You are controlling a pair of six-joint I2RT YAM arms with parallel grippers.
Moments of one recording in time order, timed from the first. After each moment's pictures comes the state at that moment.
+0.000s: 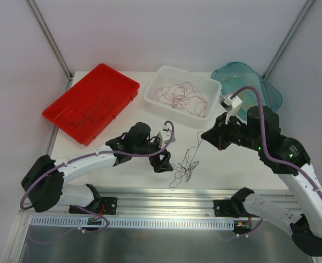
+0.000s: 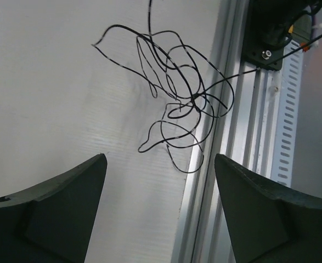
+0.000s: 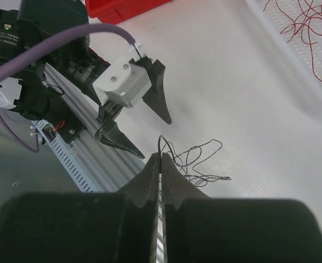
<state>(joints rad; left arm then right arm) -0.84 1.27 0.73 -0.05 0.55 0.01 0.64 0.88 1.32 -0.90 -0.27 0.20</state>
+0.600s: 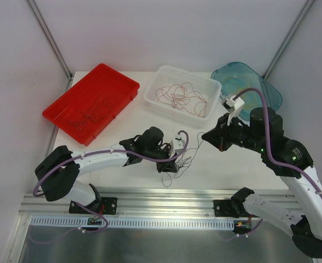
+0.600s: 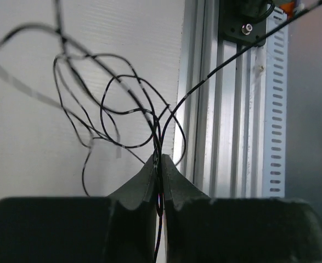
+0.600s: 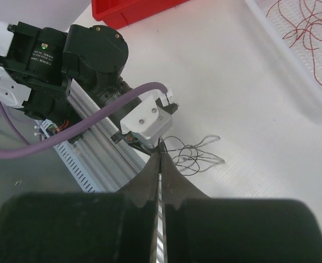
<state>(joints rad) -0.94 1.44 0.79 -0.04 0.62 0.06 0.64 0.86 1.33 -0.90 -0.29 0.20</state>
